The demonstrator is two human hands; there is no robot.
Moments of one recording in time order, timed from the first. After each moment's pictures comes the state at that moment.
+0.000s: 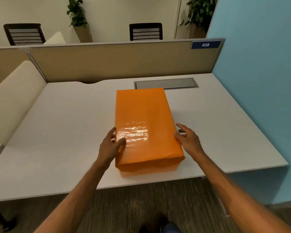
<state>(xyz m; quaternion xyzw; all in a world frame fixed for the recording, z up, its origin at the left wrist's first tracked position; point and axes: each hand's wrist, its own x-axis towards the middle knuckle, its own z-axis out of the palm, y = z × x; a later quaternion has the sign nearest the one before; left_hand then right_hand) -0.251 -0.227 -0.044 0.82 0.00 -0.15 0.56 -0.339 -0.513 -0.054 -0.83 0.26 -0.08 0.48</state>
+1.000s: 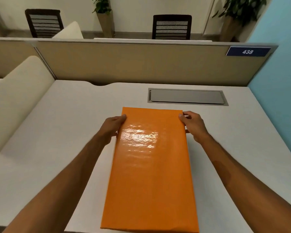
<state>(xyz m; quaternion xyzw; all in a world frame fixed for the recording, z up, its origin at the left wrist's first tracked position) -0.026 -0.285 -0.034 0.78 0.08 -0.21 0.58 -0.088 -0.596 -0.046 -0.81 0.23 -0.03 0.54</state>
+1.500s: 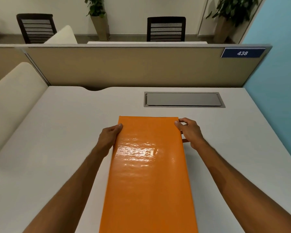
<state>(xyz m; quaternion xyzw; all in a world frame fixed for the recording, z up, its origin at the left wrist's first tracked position) -0.025 -0.290 -0.056 0.79 0.09 -0.18 0.58 -0.081 -0.597 -0.058 -0.80 0.28 -0.01 0.53</state>
